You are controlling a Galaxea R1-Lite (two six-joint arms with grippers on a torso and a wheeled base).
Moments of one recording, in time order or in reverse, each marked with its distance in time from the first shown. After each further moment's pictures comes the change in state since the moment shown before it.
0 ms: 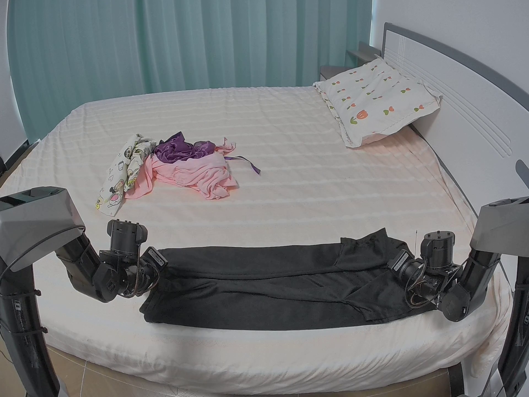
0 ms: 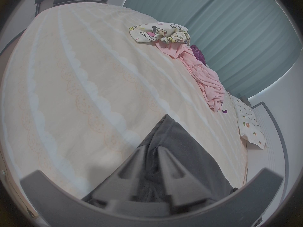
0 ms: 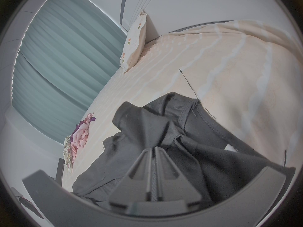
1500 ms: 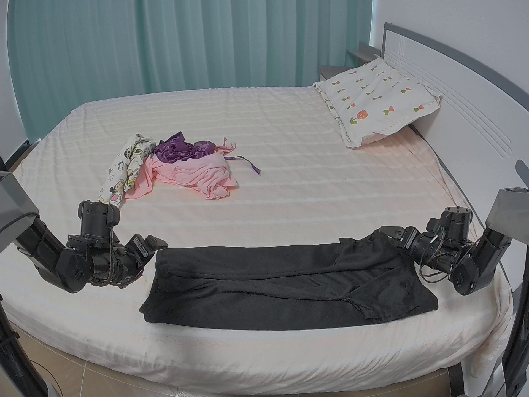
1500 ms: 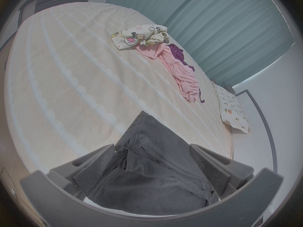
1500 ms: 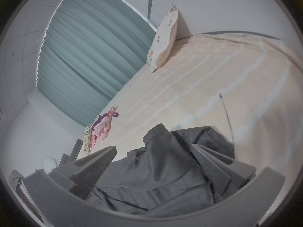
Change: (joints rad) left arm 0.040 -0.256 0.064 0.163 -0.195 0.114; right arm -0.158 -0.018 -0.161 0.053 0.384 -0.209
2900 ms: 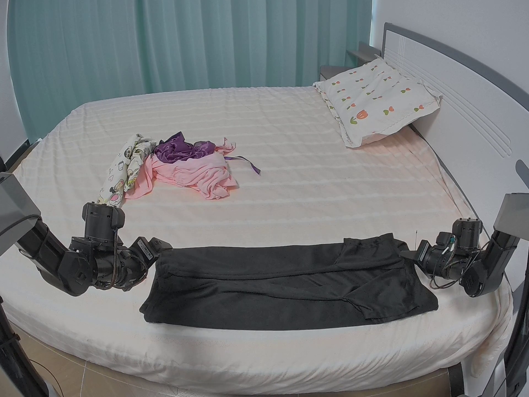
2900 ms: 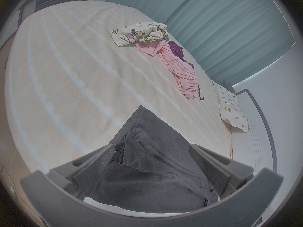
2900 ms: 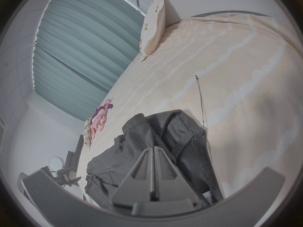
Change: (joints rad) left arm -0.033 -0.004 0.011 0.000 0.017 -0.026; right arm -0.128 0.032 0.046 0.053 0.179 -0.031
